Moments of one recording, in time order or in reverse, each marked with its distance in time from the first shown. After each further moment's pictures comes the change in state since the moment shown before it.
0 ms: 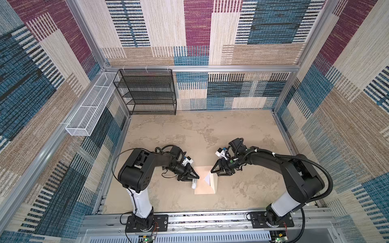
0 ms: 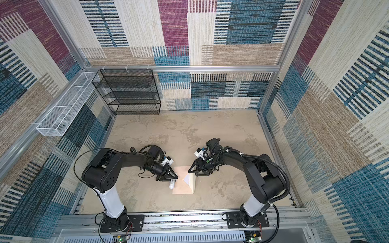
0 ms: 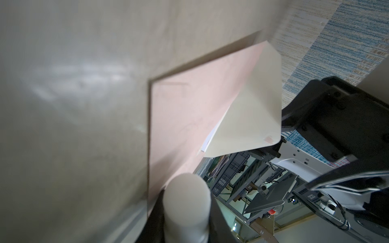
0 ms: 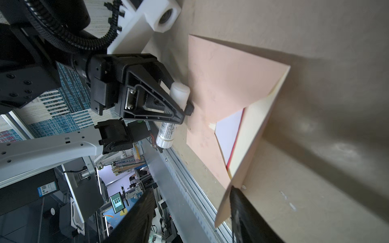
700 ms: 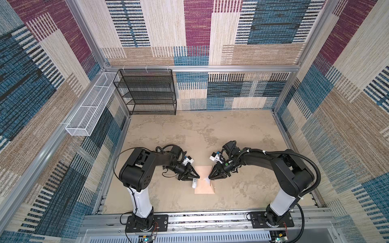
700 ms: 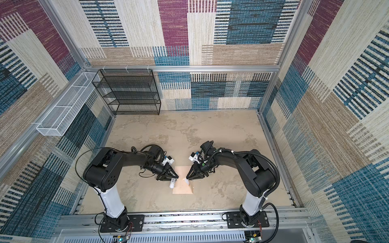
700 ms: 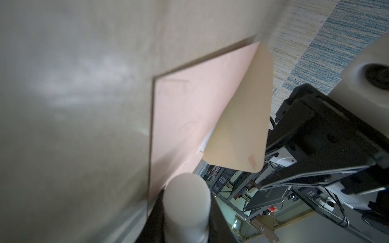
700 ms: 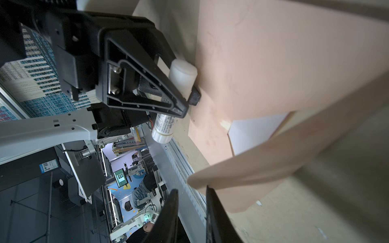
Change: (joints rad) left arm 0.000 0.017 0.022 -0.012 0.007 0.015; right arm 0.065 0.096 0.013 0.019 -0.051 -0.043
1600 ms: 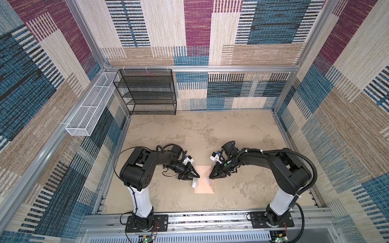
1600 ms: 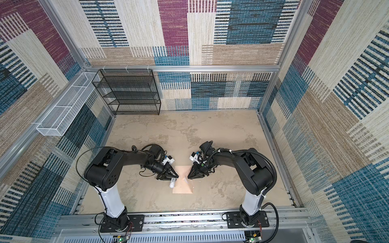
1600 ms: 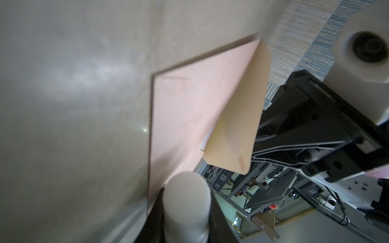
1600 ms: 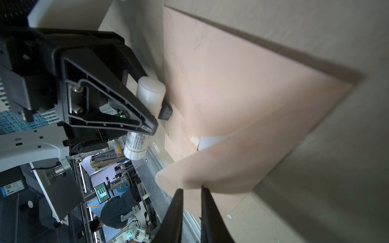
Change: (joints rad) left arm 0.007 0.010 0.024 -0.037 -0.006 0.021; right arm 0.013 0.032 0.017 0.023 0.133 -0.012
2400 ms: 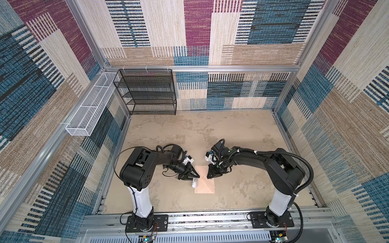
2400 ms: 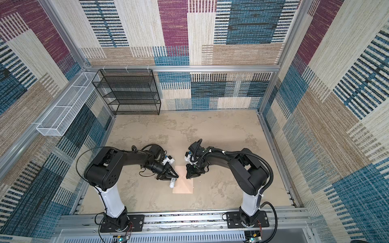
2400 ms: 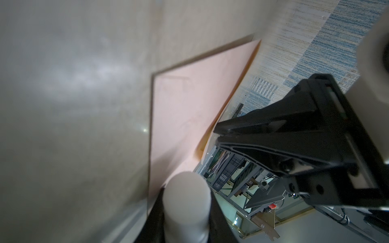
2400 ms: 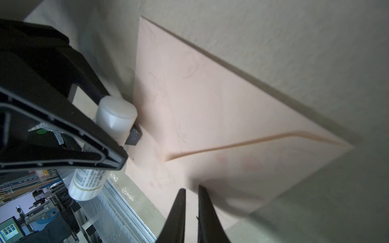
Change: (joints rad) left arm 0.002 0.001 -0.002 0.003 0.002 0.003; right arm 0.147 0.042 0.137 -0.122 0.339 -0.044
